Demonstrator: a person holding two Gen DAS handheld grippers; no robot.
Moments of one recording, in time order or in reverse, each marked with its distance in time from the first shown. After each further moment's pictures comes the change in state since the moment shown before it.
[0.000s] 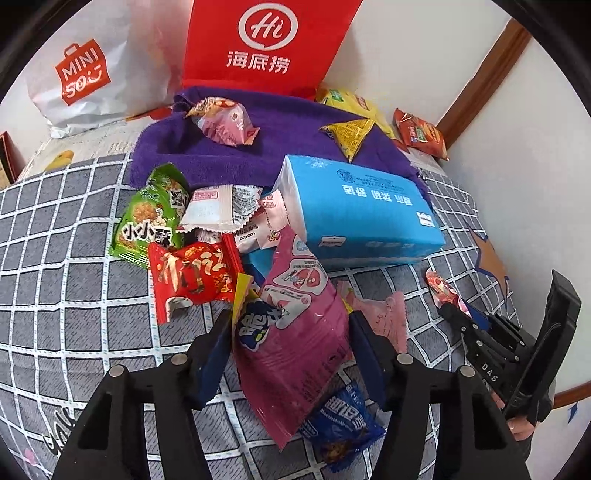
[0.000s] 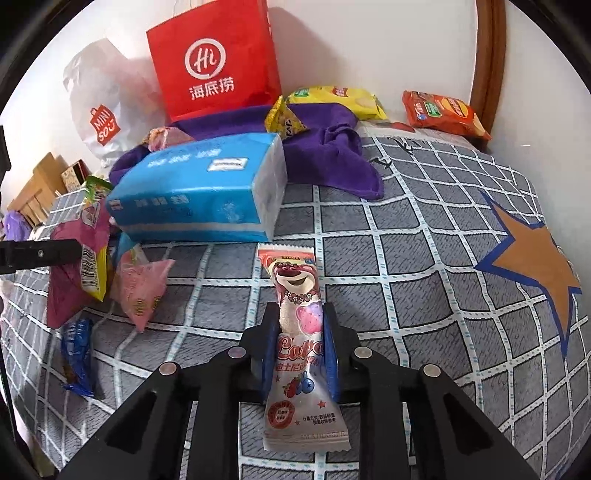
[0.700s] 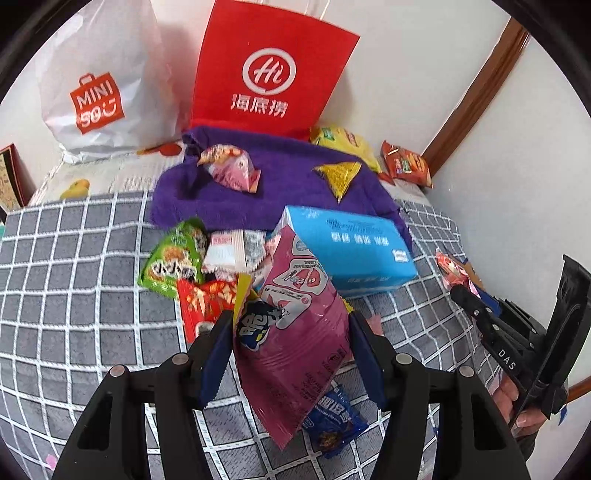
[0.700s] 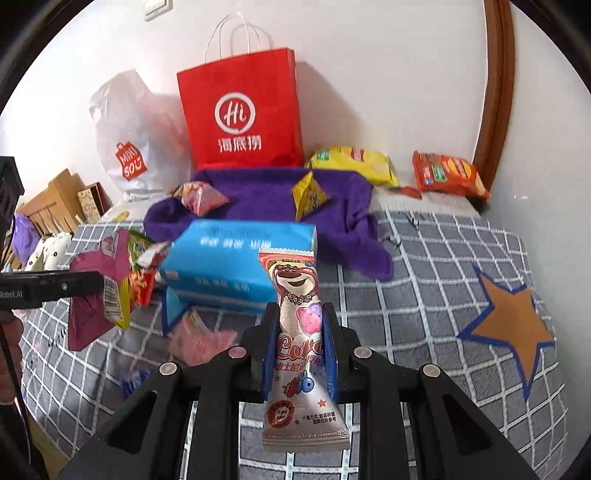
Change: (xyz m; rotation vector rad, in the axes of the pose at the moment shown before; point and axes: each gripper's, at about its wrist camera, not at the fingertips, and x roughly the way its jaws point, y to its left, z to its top) left arm -0.047 0.008 0.014 -0.002 -0.091 -0.037; right arm -0.058 0.034 0.048 -0.046 -0.129 -0.003
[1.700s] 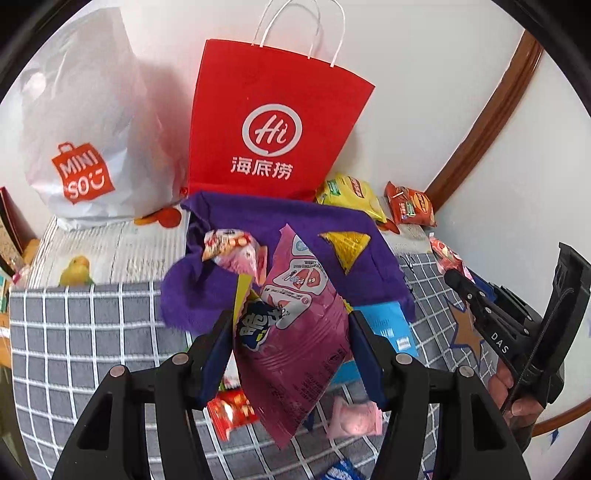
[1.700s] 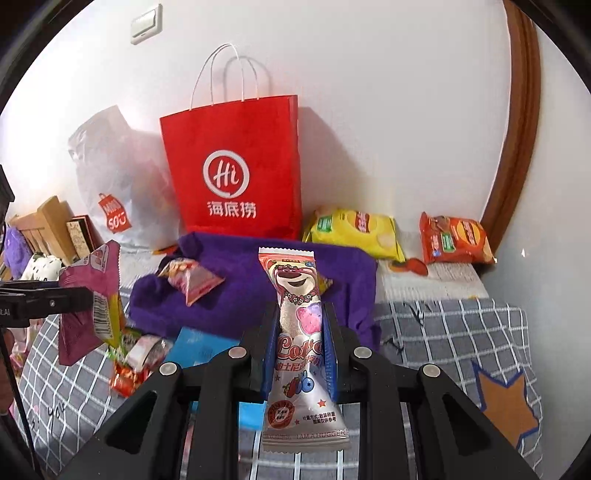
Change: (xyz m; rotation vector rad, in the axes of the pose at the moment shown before) left arm -0.001 0.012 0.103 0.025 -0.044 -0.003; right arm 0.033 0.007 0.109 -0.026 -0.084 -0.029
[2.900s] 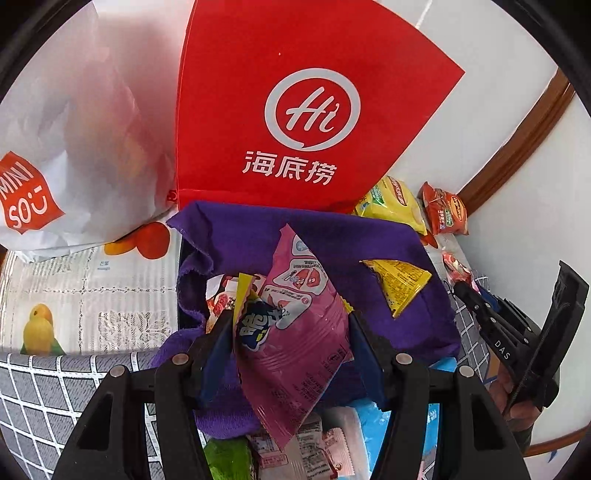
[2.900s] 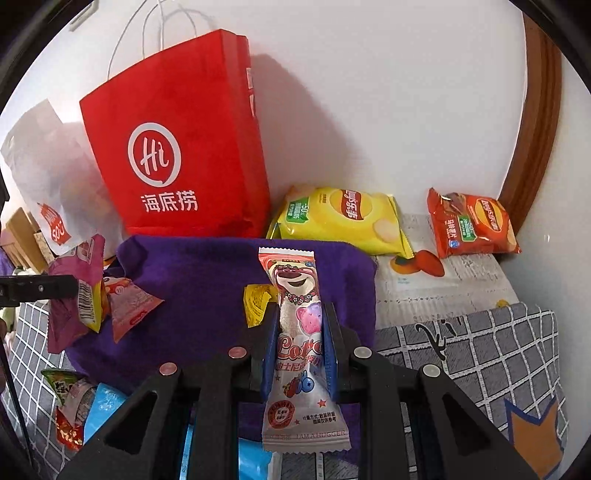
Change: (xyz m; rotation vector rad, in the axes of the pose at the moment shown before) left arm 0.106 0.043 0.064 -0.021 0.092 -0.010; right arm 0.120 -0.035 0.018 0.068 0.083 -0.028
